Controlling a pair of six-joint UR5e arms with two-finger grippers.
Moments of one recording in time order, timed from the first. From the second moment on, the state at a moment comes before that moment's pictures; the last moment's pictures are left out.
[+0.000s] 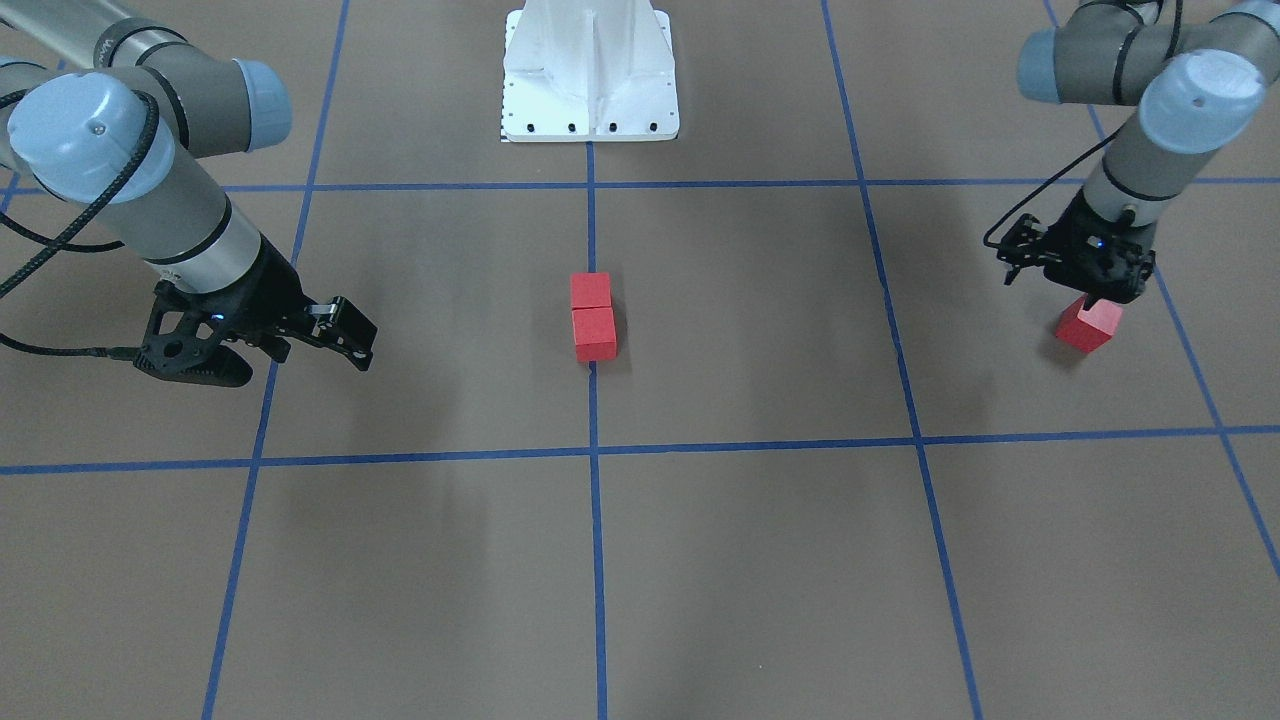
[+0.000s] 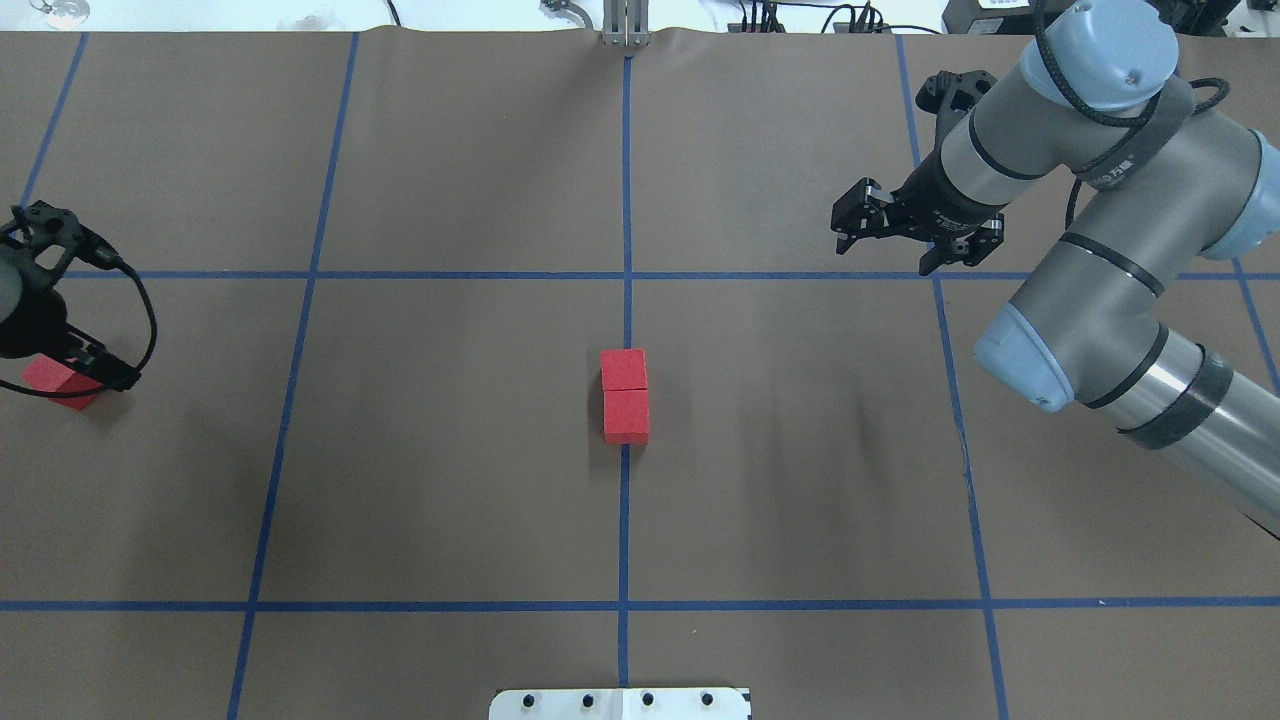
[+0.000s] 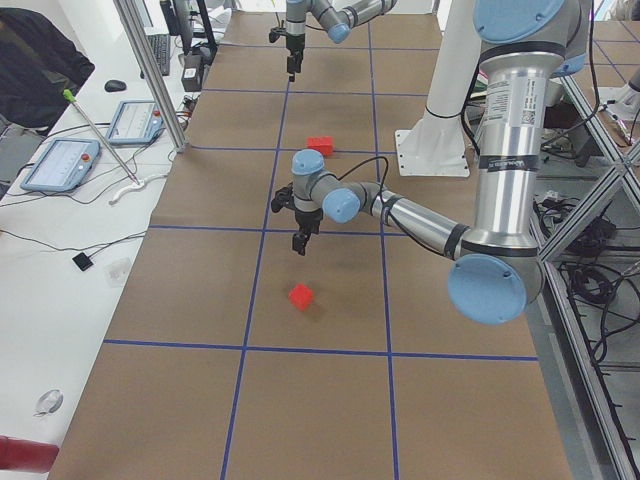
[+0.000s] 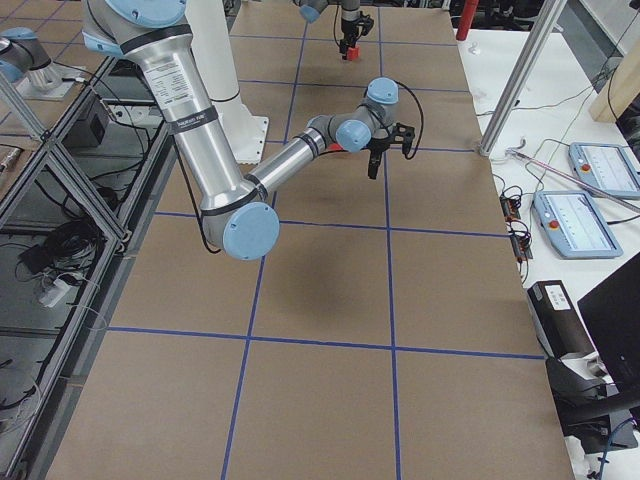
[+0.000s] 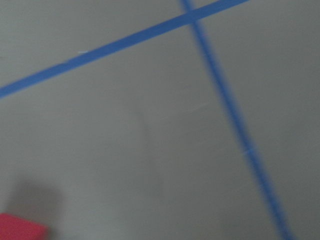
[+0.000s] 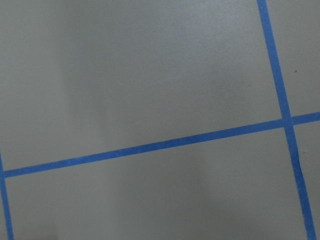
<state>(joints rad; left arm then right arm) -0.98 -1.53 -1.83 -1.82 -2.06 -0.15 0.88 -1.13 1.75 -1.44 2.16 1.17</state>
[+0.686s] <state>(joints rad) -1.08 -1.56 -1.65 -1.83 -2.15 0.09 0.87 -1.13 1.75 -1.44 2.16 1.18</state>
